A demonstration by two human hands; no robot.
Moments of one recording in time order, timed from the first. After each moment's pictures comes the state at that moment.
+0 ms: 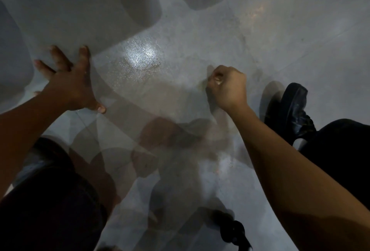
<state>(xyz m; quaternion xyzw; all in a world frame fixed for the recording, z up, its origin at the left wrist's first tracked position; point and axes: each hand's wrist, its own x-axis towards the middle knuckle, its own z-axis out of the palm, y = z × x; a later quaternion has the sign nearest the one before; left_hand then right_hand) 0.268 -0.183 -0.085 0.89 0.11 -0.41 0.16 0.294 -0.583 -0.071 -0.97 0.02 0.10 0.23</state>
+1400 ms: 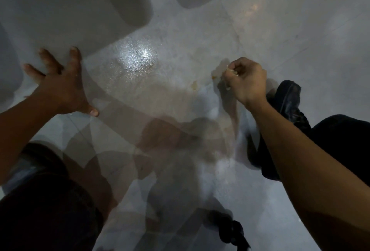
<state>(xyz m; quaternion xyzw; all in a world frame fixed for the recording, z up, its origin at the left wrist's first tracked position) 0.271 -0.203 -0.060 0.89 0.12 -0.42 0.12 0.308 -0.625 -0.047 -0.92 0.17 0.11 0.35</state>
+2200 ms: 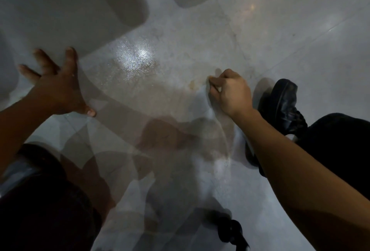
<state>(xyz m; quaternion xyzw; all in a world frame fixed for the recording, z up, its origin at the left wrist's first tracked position) 0.271 -0.201 -0.060 0.90 0.11 -0.41 0.12 0.282 -0.620 -0.068 -0.98 -0.10 0.10 0.11</state>
